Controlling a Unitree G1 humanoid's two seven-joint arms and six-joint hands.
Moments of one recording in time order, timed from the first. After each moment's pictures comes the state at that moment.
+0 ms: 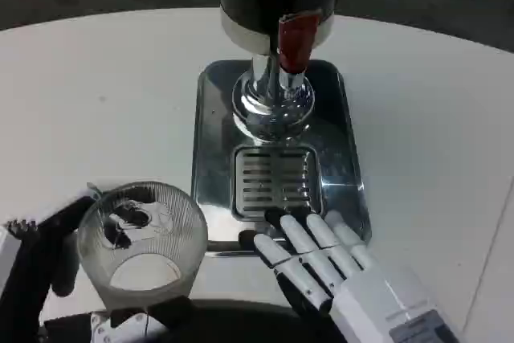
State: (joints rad) left arm 0.29 0.34 0.28 -0.24 0.36 -0.72 0.09; right arm 0.44 -0.27 0.37 -0.76 -1.13 -0.17 0.01
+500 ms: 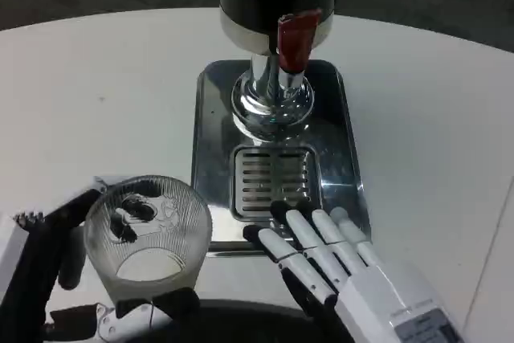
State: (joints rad) left arm 0.26 0.34 0.26 -0.24 0.36 -0.69 0.08; right arm 0.46 -0.24 0.36 -0.76 -1.13 -0.18 0.00
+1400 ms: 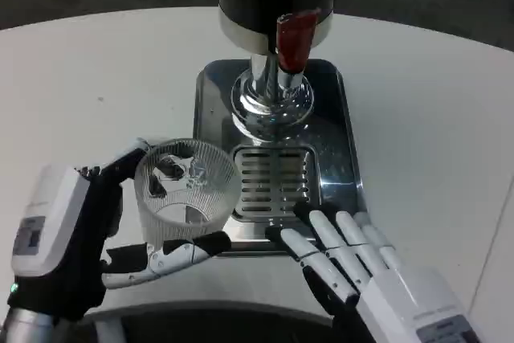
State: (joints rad) left arm -0.06 0.31 0.17 0.04 0.59 -0.64 0.22; right arm 0.53 -0.19 0.33 -0.79 -1.13 -0.18 0.00
